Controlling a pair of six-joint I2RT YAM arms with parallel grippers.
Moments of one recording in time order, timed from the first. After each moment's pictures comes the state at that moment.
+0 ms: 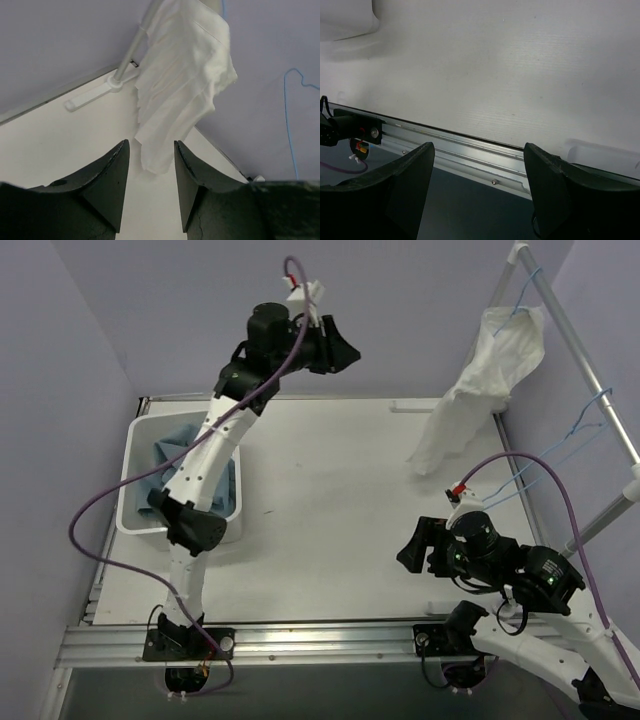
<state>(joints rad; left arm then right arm) -0.54 2.09 2.53 -0.54 0.34 -0.48 0.81 0.65 0.99 -1.13 0.14 0.78</state>
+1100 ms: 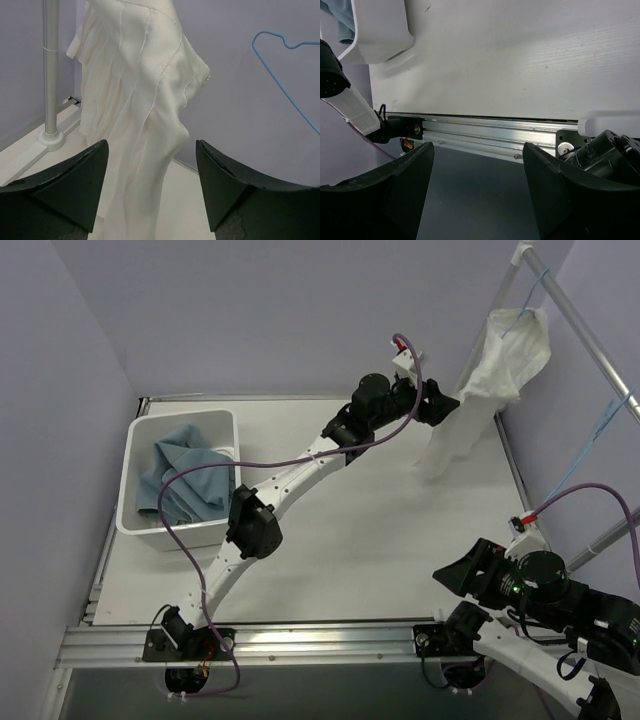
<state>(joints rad) -0.86 2.52 2.62 0.07 0.23 -0.38 0.81 0.40 1.10 -1.38 0.15 1.03</state>
